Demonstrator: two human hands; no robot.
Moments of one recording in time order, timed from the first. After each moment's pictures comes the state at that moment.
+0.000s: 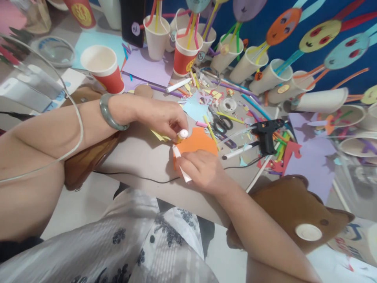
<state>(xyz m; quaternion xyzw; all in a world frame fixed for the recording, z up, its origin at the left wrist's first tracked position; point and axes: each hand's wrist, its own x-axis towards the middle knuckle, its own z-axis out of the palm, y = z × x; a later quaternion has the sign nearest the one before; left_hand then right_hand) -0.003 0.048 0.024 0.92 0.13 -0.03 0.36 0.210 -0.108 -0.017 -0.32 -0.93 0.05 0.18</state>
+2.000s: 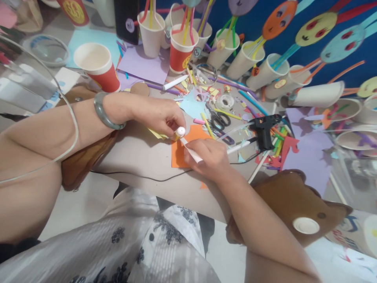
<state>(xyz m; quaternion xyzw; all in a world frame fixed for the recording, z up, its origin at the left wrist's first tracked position) -0.005 0.049 0.022 0.92 0.13 -0.02 0.37 0.221 -0.088 -0.030 -0.35 -0.88 -0.02 0.32</state>
